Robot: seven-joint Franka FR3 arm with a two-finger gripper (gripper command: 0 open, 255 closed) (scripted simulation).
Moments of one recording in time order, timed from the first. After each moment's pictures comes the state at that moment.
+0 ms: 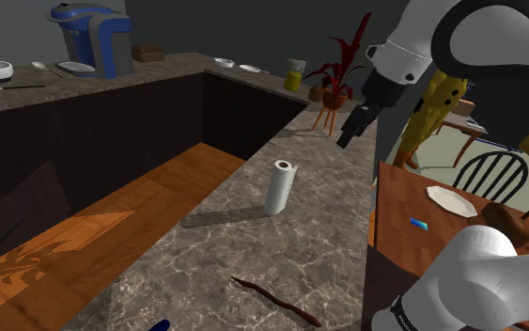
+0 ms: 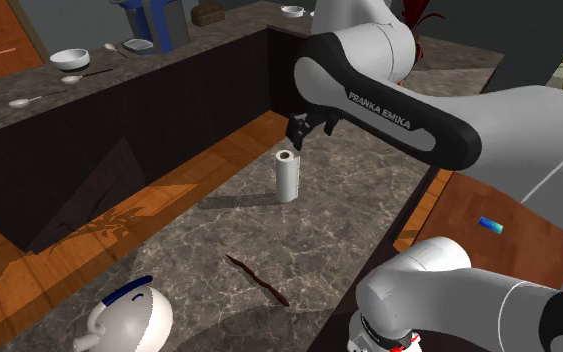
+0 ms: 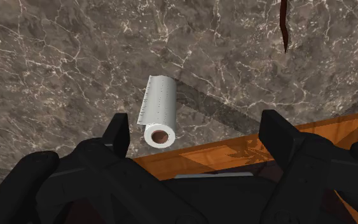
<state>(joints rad) 0.01 -0.81 0.07 -2.33 0.02 1.71 -0.05</state>
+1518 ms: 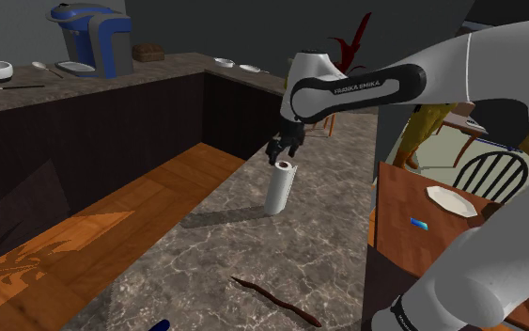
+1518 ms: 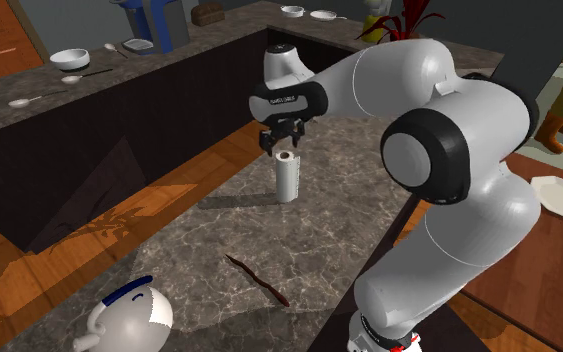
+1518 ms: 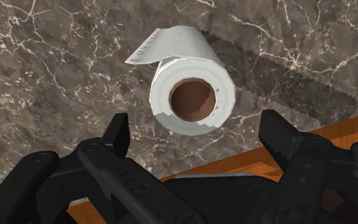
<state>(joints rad) -0.06 -0.08 0.10 -2.15 -0.06 2.12 0.08</state>
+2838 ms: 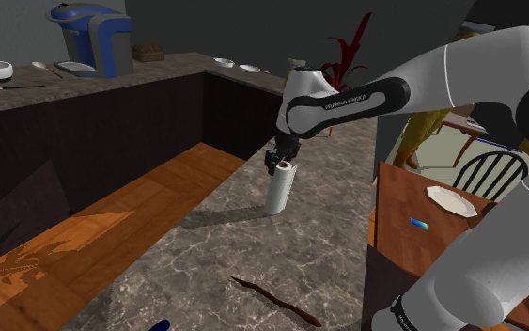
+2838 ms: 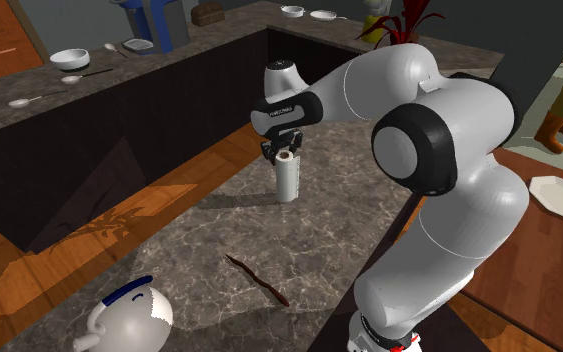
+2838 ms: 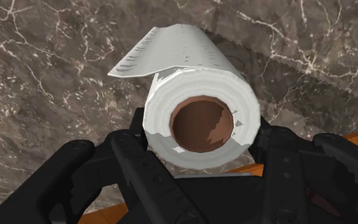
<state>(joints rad) -0.07 -0.02 0.10 -2.19 -0.07 2.23 0.09</state>
